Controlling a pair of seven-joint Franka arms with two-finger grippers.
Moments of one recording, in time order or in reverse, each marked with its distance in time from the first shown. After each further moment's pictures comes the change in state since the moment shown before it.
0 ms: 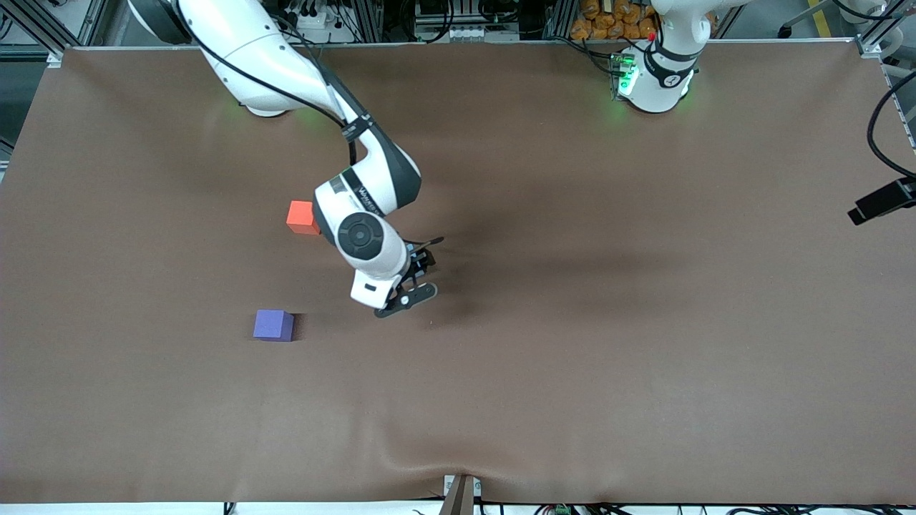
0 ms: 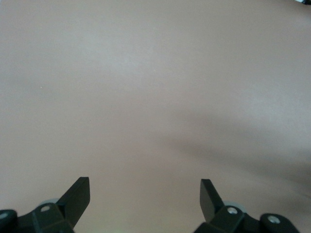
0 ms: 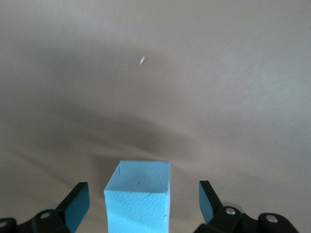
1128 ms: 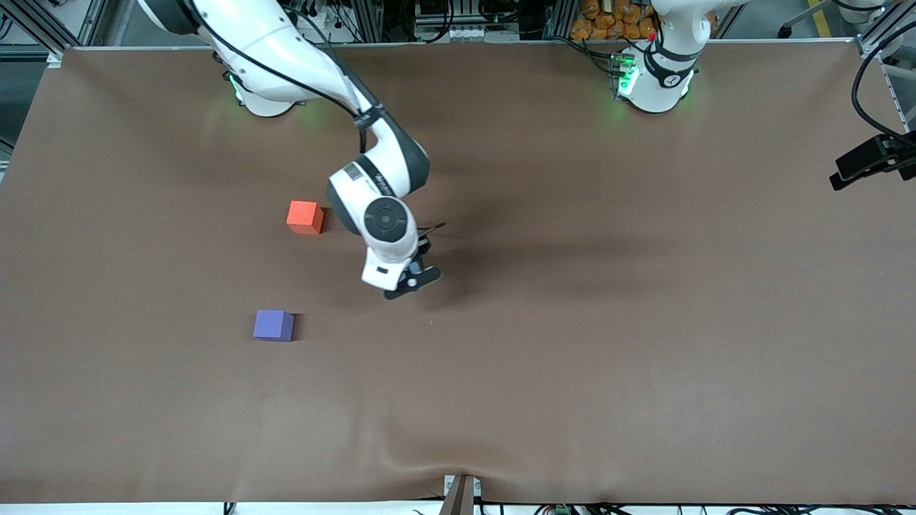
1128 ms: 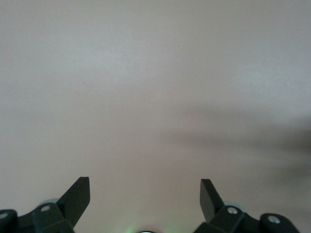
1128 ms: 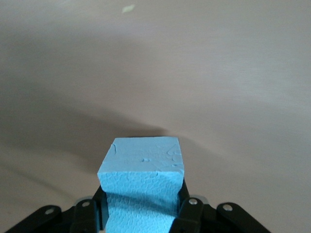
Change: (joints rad) left arm 0.018 -0.093 -0.037 -0.087 -0.044 -0.017 0.165; right arm 0.004 -0.073 -0.030 -0.066 -0.080 -0.078 0.062
